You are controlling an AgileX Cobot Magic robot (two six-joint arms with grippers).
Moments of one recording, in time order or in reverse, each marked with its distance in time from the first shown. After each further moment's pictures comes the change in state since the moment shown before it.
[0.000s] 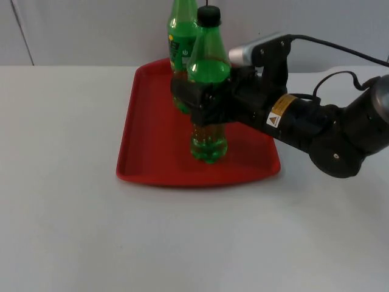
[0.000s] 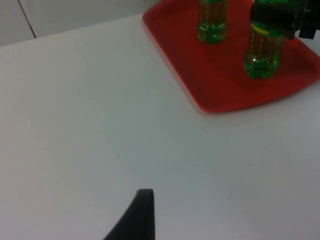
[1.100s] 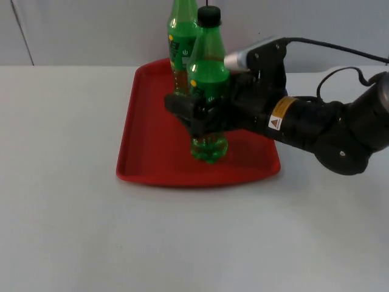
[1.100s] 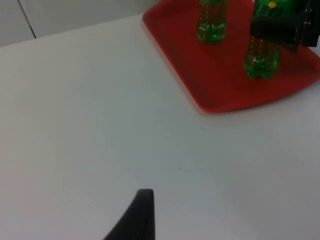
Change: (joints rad) right arm 0.000 -0.048 0.037 -0.044 0.132 0.003; left arm 0.000 0.000 0.000 0.000 0.000 0.000
